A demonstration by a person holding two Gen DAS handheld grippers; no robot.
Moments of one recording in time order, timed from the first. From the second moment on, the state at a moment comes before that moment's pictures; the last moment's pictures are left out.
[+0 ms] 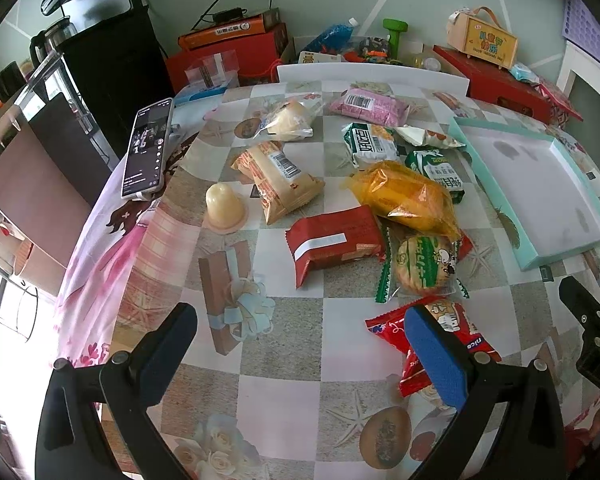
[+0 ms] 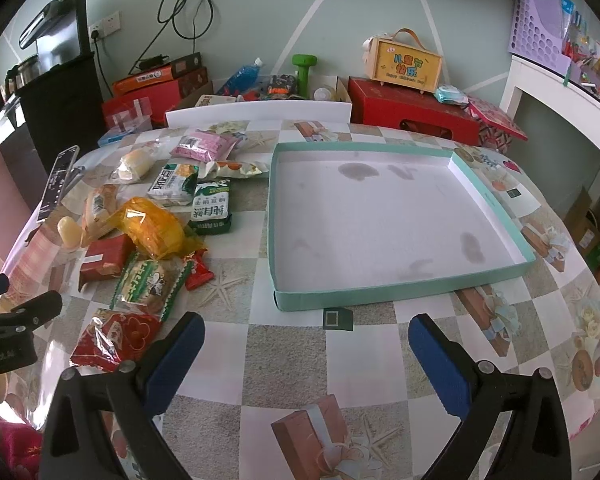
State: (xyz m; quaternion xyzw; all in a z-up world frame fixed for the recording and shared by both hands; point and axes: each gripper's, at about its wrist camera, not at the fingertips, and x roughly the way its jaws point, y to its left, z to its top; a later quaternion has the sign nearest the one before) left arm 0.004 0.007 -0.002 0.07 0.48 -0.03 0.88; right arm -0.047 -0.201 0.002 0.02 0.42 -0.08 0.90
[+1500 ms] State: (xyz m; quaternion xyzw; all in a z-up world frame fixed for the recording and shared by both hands) left arm 0.003 0.012 -0.004 0.06 0.48 -0.02 0.88; right arm -0.047 -0.200 0.003 0.02 0.42 -0.08 0.90
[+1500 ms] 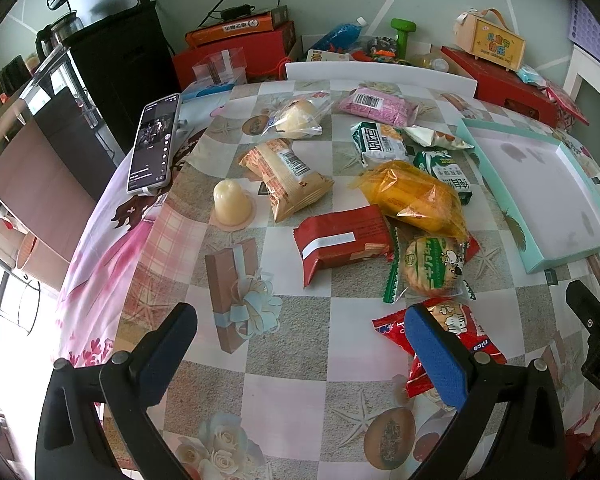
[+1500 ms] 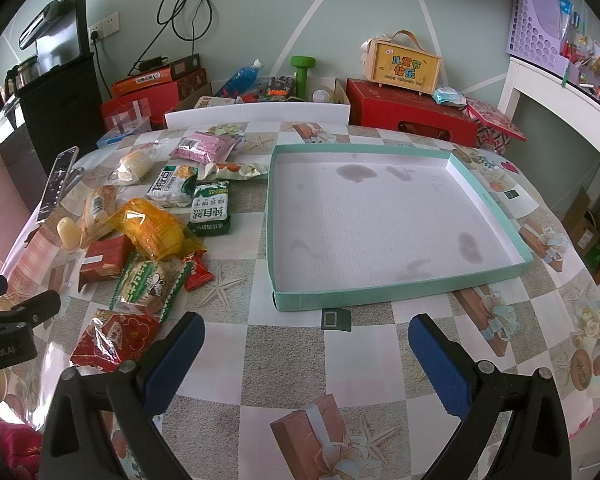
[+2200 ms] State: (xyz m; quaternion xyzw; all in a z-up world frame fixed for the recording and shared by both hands) left arm 0.000 -0.008 -0.004 0.06 0.49 -0.07 0.86; right arm -0.047 -0.192 0.004 0.01 0.42 -0.07 0.90
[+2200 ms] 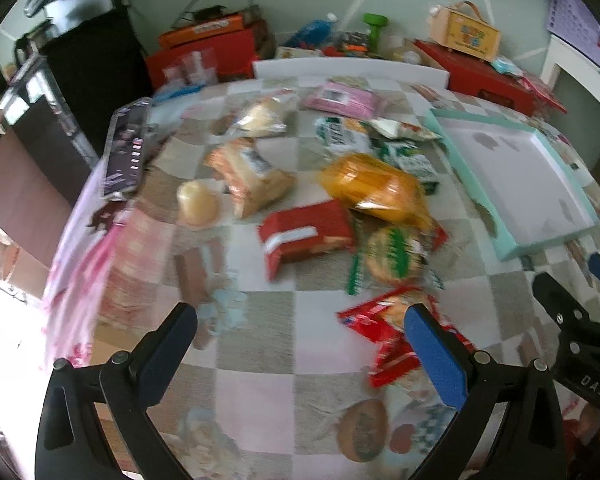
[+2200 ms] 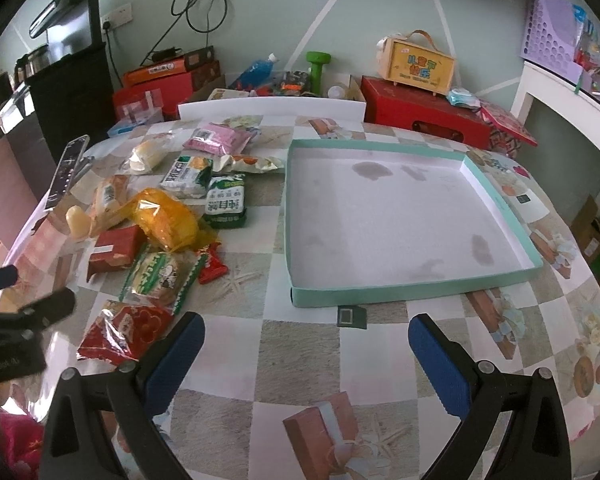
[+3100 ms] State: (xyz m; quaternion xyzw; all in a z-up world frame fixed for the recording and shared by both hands) left arm 0.006 -0.039 -0.046 -0.03 0.58 -0.20 0.79; right arm -0.031 -0.199 -0.011 0.04 0.45 -0.08 0.89
